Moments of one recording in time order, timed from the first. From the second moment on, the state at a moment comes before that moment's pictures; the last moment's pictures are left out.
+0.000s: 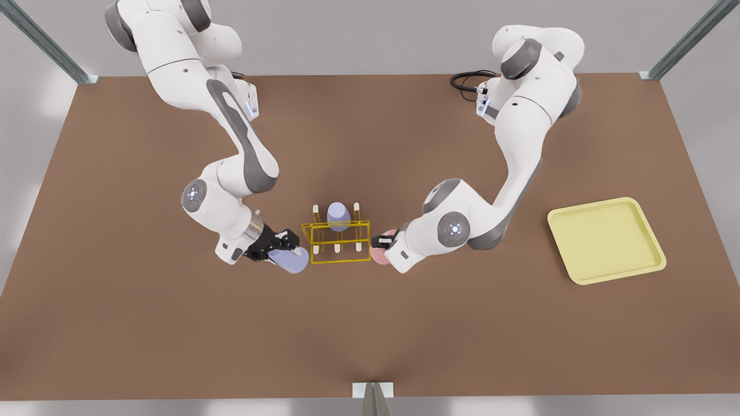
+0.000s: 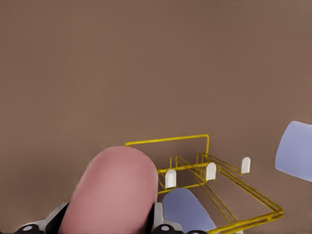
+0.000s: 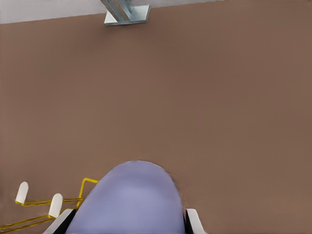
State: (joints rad) left arm -0.20 0.86 -0.60 -1.09 0.06 1.90 -0.67; right arm 0.25 0.36 0.13 -1.84 0.47 2.47 -0.14
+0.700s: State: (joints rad) left arm 0.13 0.70 -0.60 -1.07 0.14 1.79 -0.98; right arm 0.32 0.47 0.13 -1.80 0.55 2.40 -0.15
